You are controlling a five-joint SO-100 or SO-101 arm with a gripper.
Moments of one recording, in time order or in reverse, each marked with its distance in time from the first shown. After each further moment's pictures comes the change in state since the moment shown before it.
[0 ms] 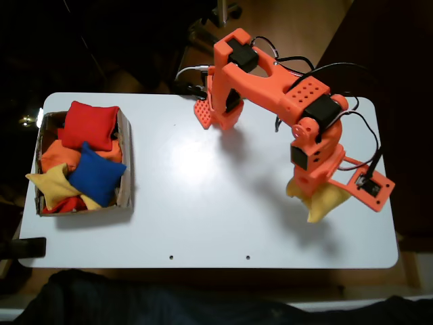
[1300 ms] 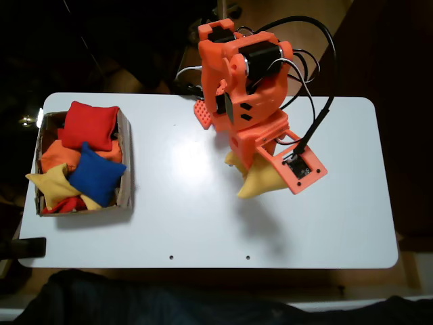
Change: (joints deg) arm 20.0 18.6 -3.4 27.0 -2.5
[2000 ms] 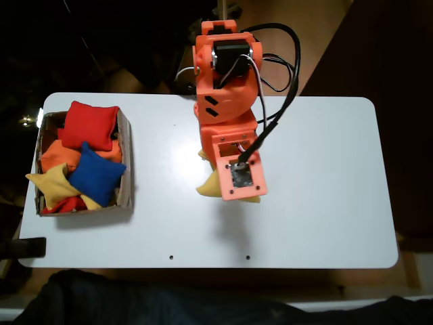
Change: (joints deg) arm 14.4 1.6 -0.9 0.2 11.3
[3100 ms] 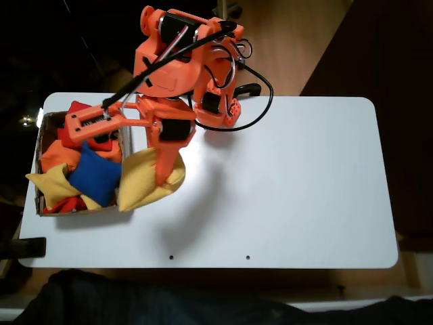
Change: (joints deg) arm 27.5 0.7 -4.7 -15.2 47.5
